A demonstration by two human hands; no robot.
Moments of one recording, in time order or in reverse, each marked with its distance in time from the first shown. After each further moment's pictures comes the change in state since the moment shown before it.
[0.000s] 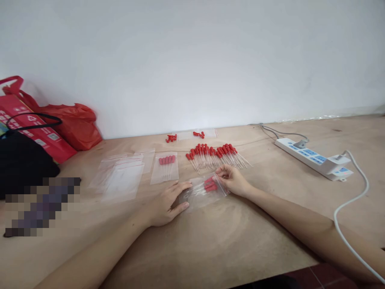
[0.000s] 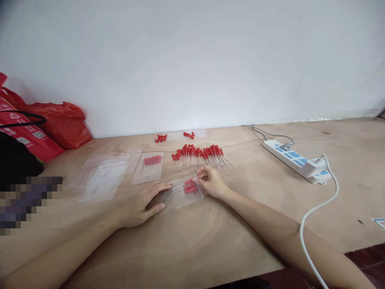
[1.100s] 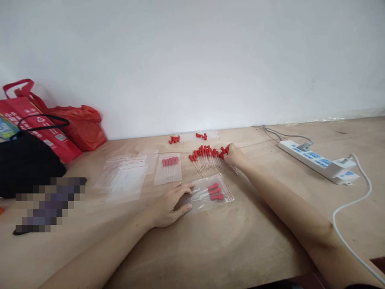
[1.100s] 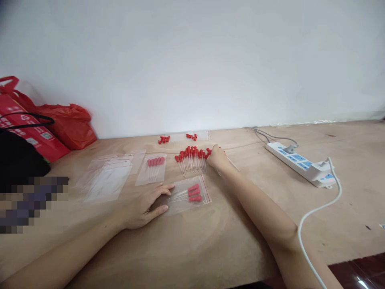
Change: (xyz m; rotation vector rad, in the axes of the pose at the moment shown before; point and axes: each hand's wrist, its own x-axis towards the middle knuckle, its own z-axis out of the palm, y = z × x) left_hand -0.002 0.006 -0.003 -0.065 0.007 -0.001; right_hand 0.084 -0.019 -0.034 -0.982 0.366 0.111
